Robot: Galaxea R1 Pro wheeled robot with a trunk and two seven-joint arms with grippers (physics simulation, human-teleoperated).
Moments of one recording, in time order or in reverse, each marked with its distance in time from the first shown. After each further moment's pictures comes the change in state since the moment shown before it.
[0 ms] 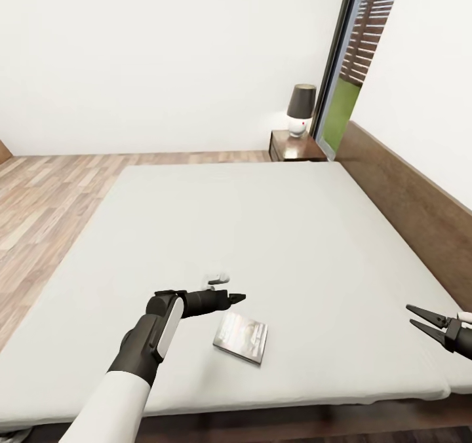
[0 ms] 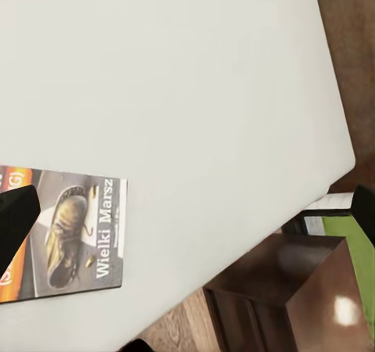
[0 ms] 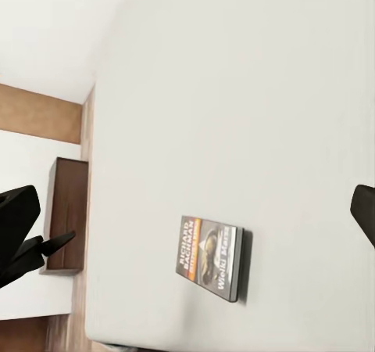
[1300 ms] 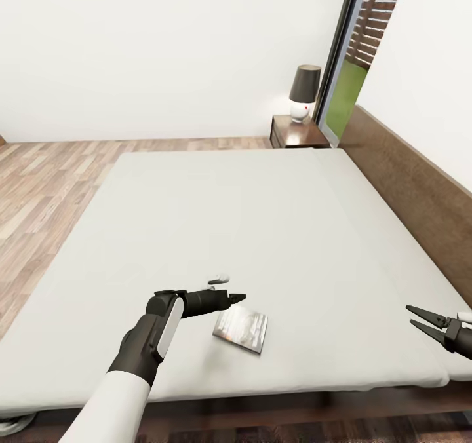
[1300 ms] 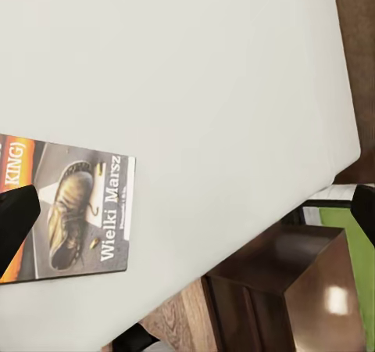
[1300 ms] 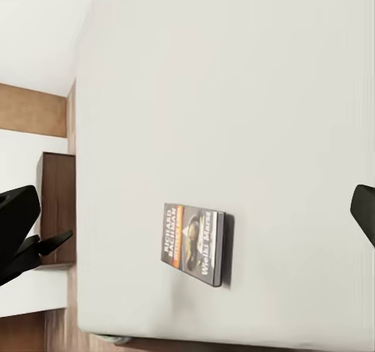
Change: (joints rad) left arm 0.000 0.000 0.000 0.000 0.001 0.000 -0.002; right arm 0.000 -0.001 0.002 0.000 0.003 0.000 -0.005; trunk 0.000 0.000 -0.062
